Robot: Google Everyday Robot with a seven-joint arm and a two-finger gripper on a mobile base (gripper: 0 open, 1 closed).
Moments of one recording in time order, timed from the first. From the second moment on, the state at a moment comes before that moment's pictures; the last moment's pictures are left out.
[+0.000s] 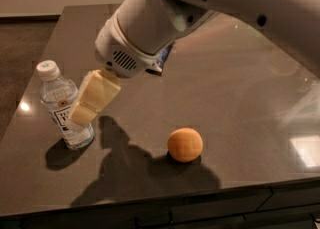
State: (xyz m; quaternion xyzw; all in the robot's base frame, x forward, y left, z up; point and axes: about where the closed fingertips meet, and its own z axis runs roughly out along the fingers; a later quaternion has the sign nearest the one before) arm 0.431 0.123 0.967 -0.64 0.67 0.23 0.29
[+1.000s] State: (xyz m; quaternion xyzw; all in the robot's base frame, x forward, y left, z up) arm 0.420 0.188 0.965 -0.61 0.64 0.29 0.37
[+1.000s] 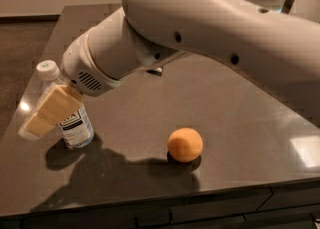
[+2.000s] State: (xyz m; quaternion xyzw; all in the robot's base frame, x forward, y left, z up) arm 0.431 0.199 0.949 -0.61 0.63 0.29 0.38
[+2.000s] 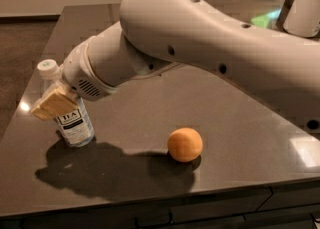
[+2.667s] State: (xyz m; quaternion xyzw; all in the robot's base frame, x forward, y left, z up) arm 0.463 0.173 0.964 -0.59 0.65 0.28 0.39
